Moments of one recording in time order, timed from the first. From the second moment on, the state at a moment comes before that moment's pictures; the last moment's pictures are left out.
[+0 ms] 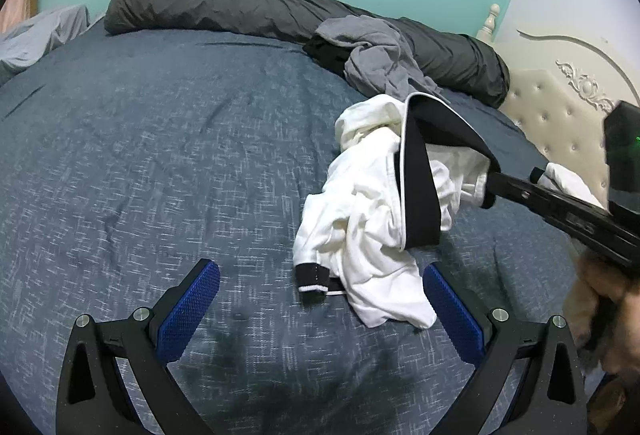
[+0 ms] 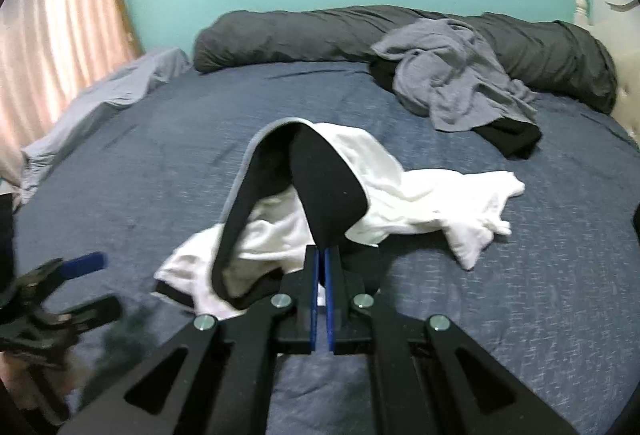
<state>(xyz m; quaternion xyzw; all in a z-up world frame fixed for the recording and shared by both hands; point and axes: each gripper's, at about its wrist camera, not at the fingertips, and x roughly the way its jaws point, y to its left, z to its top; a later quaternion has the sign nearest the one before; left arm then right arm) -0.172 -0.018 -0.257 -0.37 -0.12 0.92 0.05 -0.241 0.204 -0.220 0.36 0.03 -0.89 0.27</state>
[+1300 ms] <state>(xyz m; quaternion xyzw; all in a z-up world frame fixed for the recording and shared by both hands) -0.215 0.034 -0.277 -0.40 -0.11 0.90 0.13 -0.219 0.211 -0.219 0.36 0.00 -0.88 0.30</state>
